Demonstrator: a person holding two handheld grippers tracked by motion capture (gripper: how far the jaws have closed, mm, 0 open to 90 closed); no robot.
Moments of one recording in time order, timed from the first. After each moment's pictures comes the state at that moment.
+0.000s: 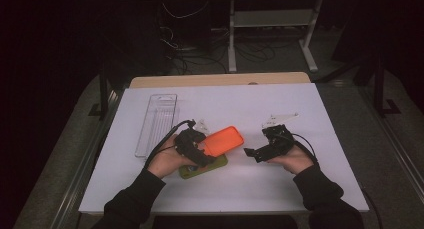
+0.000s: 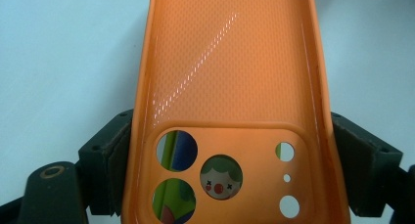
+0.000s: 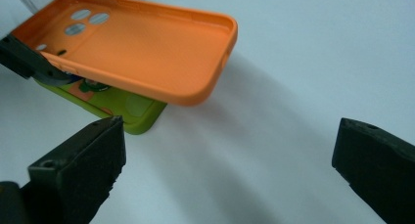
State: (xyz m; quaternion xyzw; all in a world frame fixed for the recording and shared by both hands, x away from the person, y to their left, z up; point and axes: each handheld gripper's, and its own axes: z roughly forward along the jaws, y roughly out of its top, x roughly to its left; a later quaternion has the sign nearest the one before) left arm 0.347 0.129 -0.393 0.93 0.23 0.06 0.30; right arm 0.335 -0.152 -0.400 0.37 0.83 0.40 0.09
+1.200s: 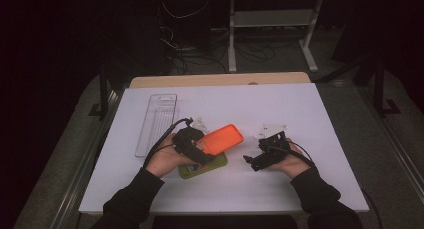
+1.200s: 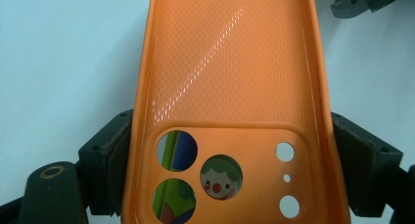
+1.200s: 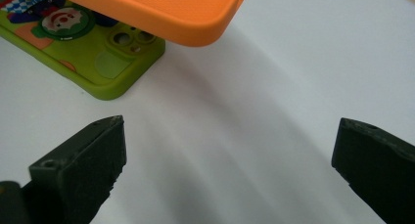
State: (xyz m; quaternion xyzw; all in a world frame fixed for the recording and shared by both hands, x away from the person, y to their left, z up) left arm 0.349 0.133 -0.389 0.92 0.24 0.05 0.30; right arm 0.325 -0.139 -0.419 0.31 0.87 0.35 0.18
